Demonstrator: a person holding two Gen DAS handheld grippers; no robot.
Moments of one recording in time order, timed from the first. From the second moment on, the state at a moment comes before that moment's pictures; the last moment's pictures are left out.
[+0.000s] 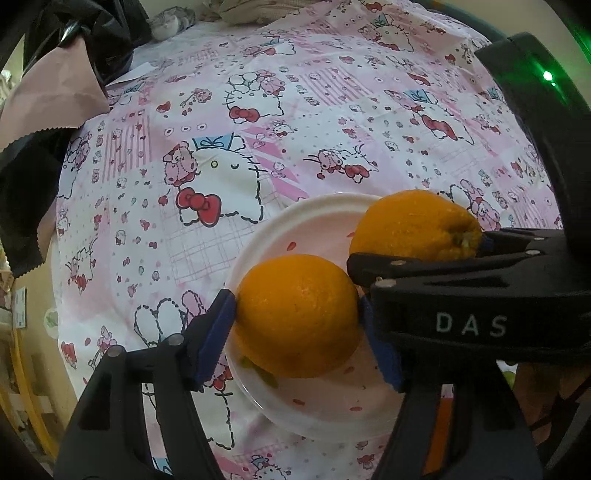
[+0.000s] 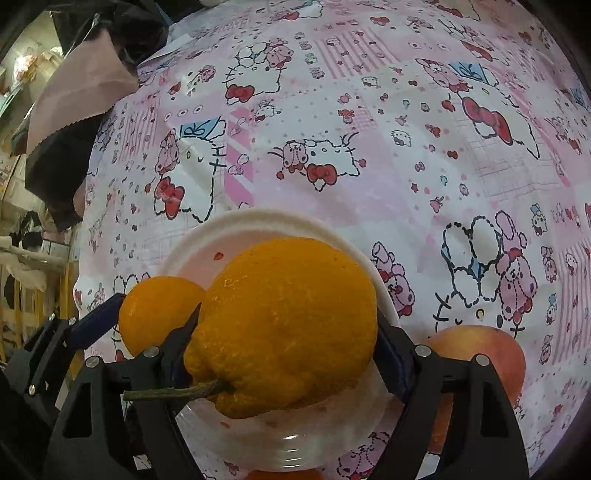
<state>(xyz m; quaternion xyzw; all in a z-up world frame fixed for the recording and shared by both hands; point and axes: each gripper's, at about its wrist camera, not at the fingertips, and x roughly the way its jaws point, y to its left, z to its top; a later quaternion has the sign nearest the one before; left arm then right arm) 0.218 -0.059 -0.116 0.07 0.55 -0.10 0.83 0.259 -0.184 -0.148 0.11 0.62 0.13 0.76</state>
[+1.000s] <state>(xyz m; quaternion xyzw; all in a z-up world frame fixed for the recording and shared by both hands) 0.170 -0.037 -0.047 0.00 0.51 -0.09 0.85 0.216 -0.247 -0.048 0.18 0.53 0.16 0.81</state>
